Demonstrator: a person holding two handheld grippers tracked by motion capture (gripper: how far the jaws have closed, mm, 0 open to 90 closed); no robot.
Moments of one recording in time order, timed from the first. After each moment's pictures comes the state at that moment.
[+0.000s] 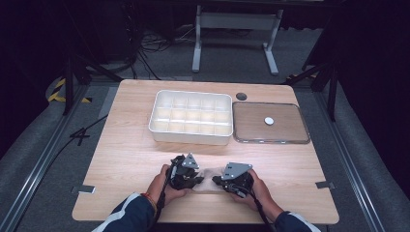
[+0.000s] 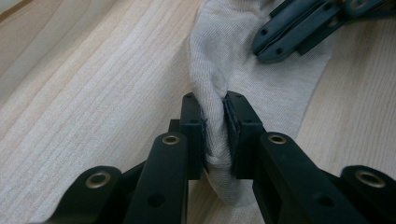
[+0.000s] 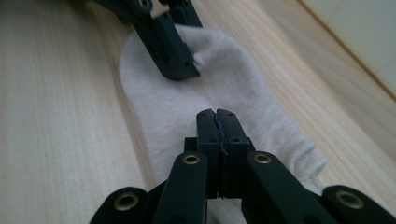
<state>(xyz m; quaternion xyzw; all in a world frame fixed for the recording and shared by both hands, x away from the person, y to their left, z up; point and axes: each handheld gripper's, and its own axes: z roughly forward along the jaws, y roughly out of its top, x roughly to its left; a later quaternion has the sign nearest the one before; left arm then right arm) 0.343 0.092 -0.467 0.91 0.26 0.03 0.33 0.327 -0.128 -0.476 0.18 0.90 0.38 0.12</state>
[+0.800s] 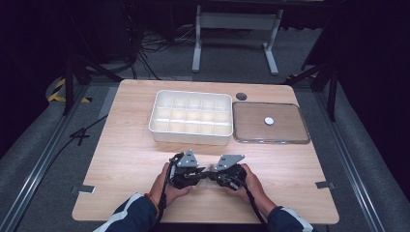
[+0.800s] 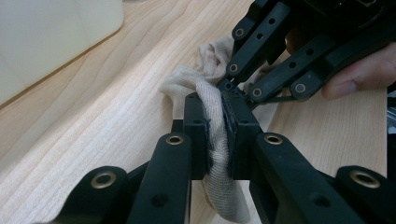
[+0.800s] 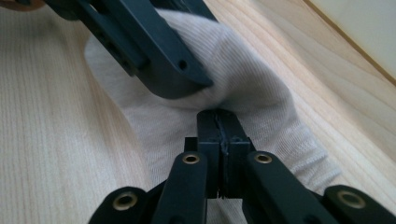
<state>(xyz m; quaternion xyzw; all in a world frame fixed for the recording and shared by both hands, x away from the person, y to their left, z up) 0.338 0.088 -0.451 0.87 0.25 0.04 0.43 0.347 -0.112 -0.474 0.20 0.90 0.38 0.08</state>
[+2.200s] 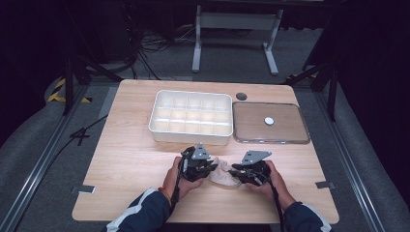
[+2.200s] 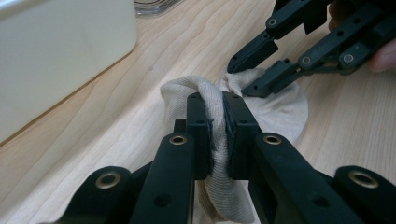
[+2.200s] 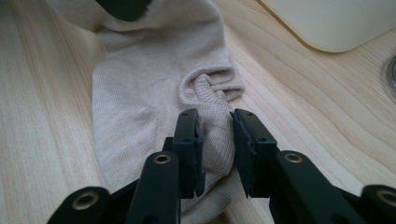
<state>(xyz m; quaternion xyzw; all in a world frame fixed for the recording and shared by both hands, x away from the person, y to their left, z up) 0.355 0.053 -0.448 0.87 0.28 0.07 0.41 0.358 -0.183 -0.473 0.25 0.89 0.37 0.11</state>
